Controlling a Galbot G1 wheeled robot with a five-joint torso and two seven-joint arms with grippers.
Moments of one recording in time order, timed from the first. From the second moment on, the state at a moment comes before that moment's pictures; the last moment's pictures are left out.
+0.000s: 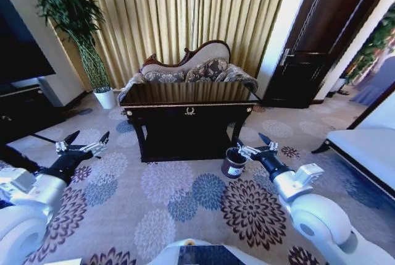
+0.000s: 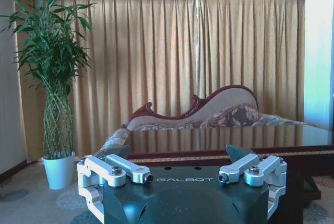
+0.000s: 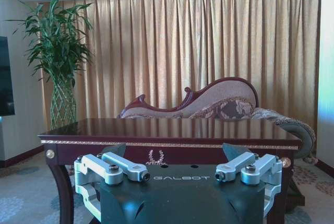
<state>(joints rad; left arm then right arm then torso) 1.86 -0.88 -1.22 -2.50 -0.95 0.31 -0.17 -1.63 0.85 0.67 2.49 0.75 -0.26 0.30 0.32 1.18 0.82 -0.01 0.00</state>
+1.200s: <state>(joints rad) 1.85 -0.90 -1.22 -2.50 -0.95 0.28 -0.17 -1.68 0.87 0.68 2.50 0.71 -0.22 0.30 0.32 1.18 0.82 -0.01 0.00</state>
